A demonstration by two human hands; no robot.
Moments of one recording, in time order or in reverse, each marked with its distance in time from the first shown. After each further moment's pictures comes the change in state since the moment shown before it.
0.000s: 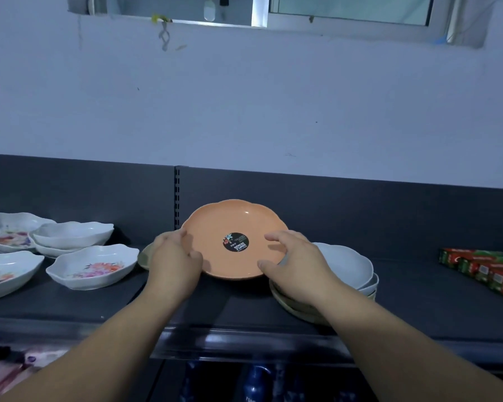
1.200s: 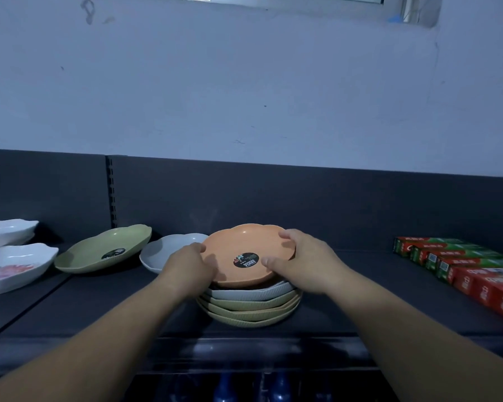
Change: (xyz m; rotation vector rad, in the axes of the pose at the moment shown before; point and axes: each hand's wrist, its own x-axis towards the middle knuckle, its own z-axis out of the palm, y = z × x) left_hand -0.023 0.075 0.128 0.229 -0.397 -0.028; right_hand -0.005 0.115 -0.093 -0.119 -0.117 0.236
